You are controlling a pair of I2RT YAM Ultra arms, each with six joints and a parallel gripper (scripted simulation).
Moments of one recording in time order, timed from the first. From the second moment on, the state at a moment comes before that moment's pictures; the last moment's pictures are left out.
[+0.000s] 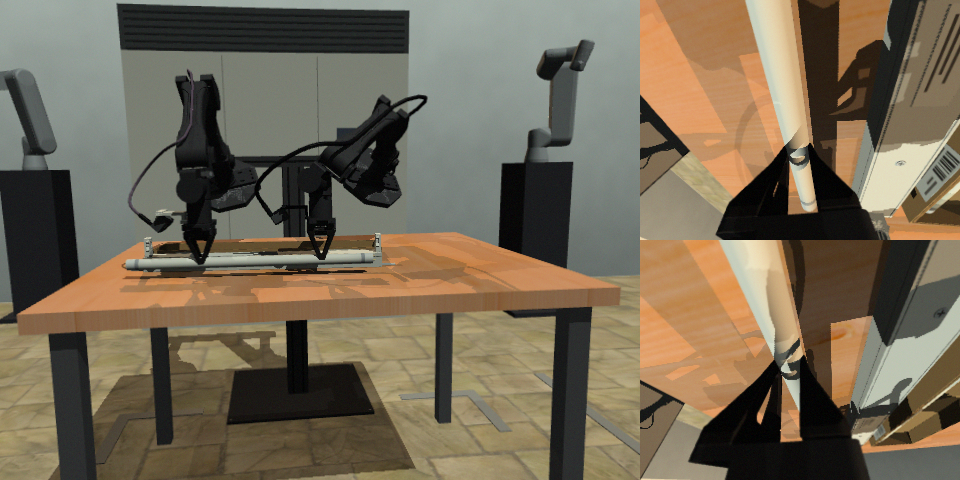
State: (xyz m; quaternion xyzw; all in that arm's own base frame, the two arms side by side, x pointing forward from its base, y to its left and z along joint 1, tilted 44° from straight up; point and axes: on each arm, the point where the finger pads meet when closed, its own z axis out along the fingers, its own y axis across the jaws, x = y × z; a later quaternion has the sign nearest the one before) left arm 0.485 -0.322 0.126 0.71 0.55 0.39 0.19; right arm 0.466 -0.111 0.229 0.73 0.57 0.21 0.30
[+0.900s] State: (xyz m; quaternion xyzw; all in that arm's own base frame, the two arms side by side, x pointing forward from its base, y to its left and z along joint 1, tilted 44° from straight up) left arm 0.487 -0.323 0.127 0.72 0.57 0.36 0.15; right arm 0.467 -0.111 0.232 0.75 0.59 0.17 0.26
